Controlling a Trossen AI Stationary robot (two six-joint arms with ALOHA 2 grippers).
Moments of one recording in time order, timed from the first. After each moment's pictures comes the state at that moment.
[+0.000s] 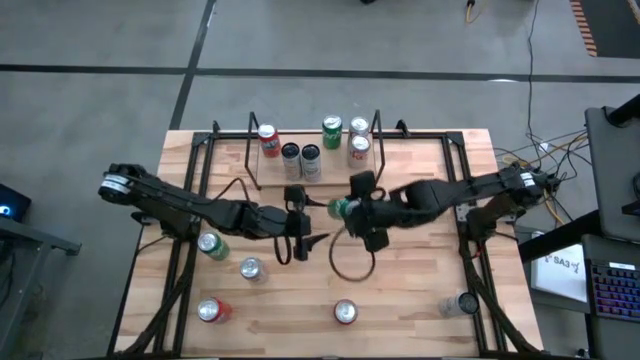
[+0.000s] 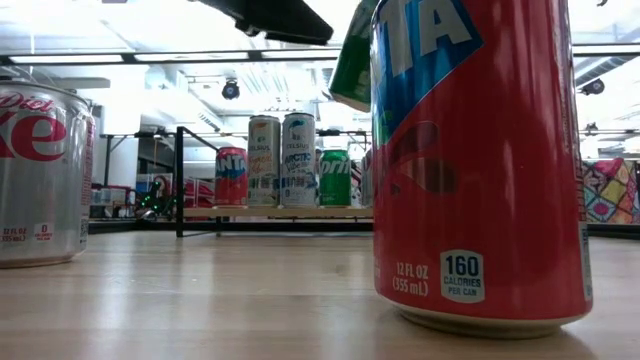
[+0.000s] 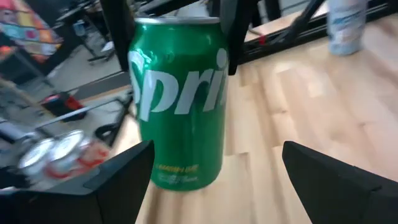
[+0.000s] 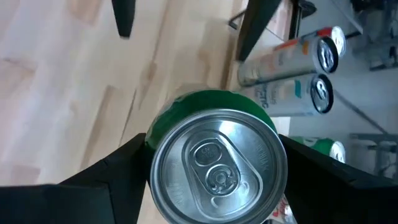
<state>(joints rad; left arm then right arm) -0.23 1.45 0.99 0.09 -0.45 0.26 0.21 1.64 1.70 -1.07 0.44 -0.31</state>
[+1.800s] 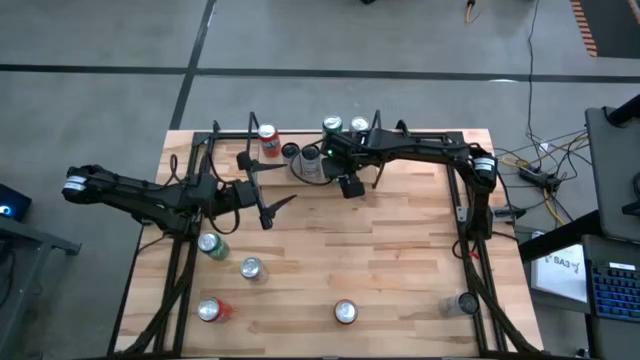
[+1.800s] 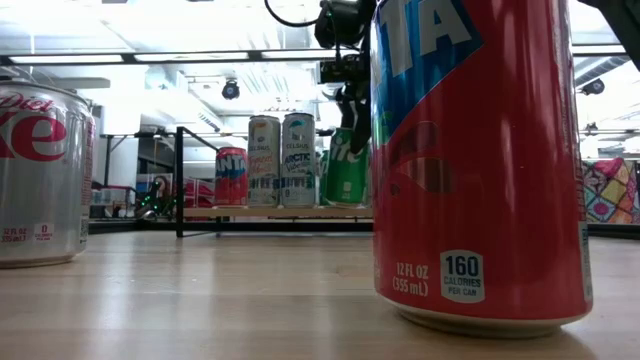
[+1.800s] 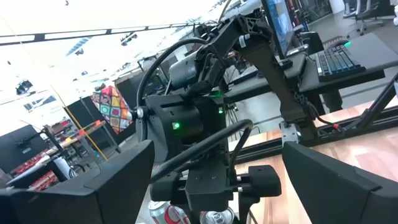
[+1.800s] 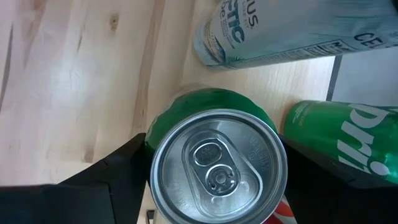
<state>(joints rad) -0.13 0.99 0.70 0.42 -0.44 0.50 -0.29 1.91 1.73 -0.96 0.13 -0.58</state>
